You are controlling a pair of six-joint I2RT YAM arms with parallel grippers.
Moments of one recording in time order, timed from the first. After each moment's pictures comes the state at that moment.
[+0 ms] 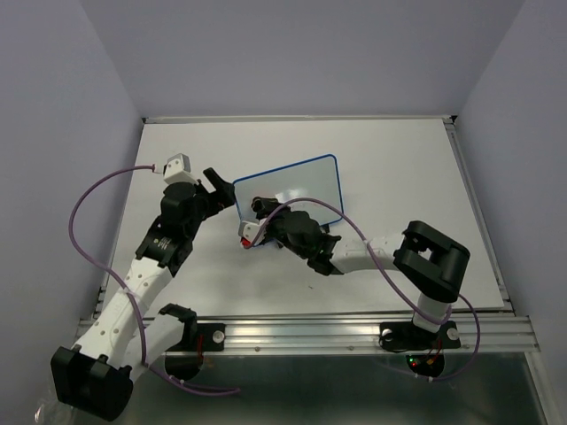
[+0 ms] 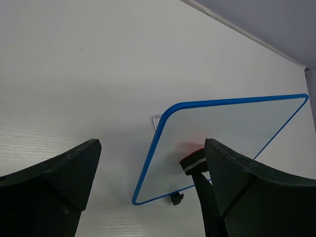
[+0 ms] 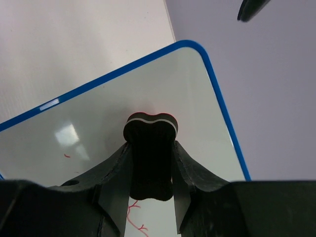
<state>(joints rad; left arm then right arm) -0.34 0.86 0.72 -0.21 -0.20 -0.61 1.06 1.78 0.91 0.72 0.26 -0.93</state>
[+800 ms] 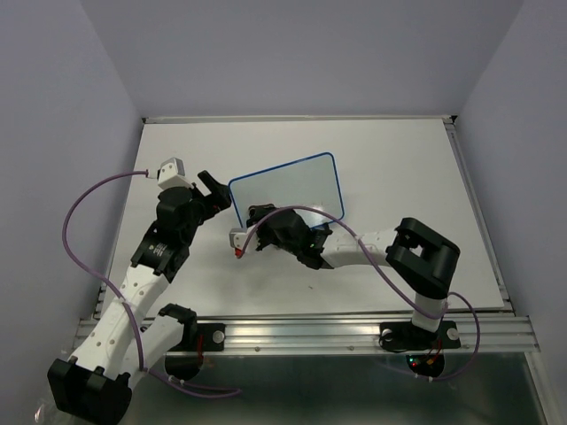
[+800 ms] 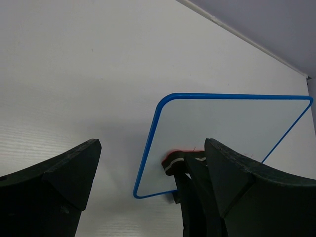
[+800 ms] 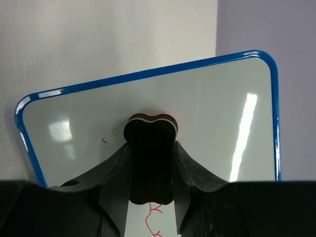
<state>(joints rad) -0.34 0.80 0.72 -0.25 -0.24 -0.62 1.05 1.84 1.05 0.45 0.20 -1.11</state>
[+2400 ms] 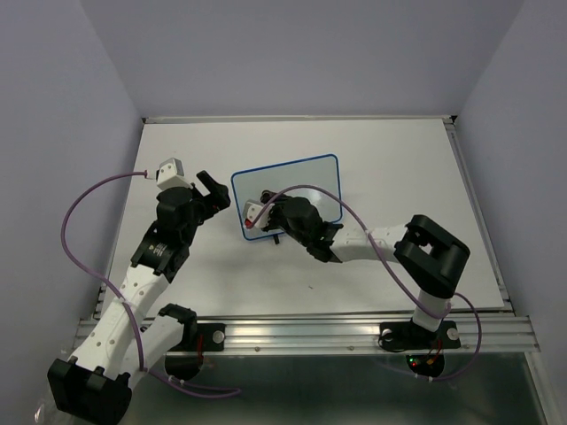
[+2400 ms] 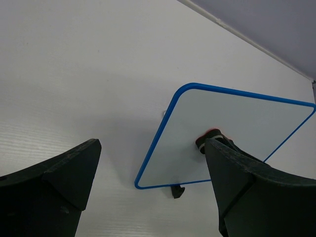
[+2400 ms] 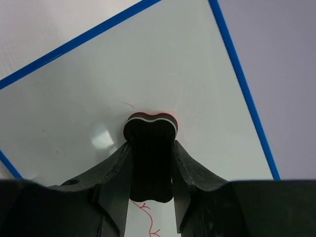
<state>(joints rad) -0.34 0.80 0.72 -0.26 -0.26 -0.62 0.97 1.79 1.00 0.54 0.24 -0.85</state>
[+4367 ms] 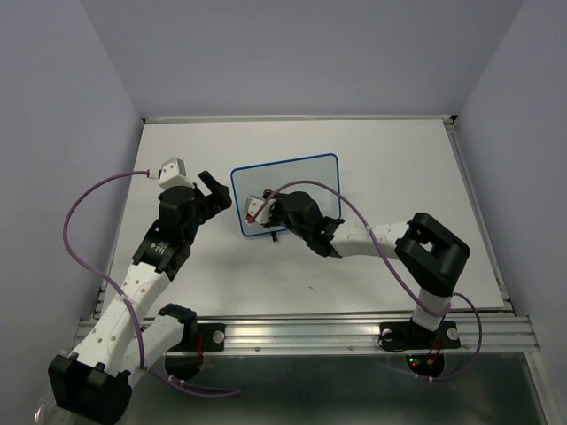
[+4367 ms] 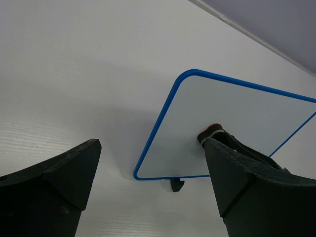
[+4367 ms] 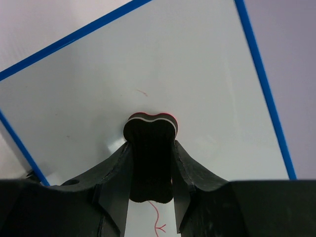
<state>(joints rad) -0.35 0.82 0.72 -0.26 -0.26 -0.62 0.94 1.80 1.03 0.46 0.19 -0.83</state>
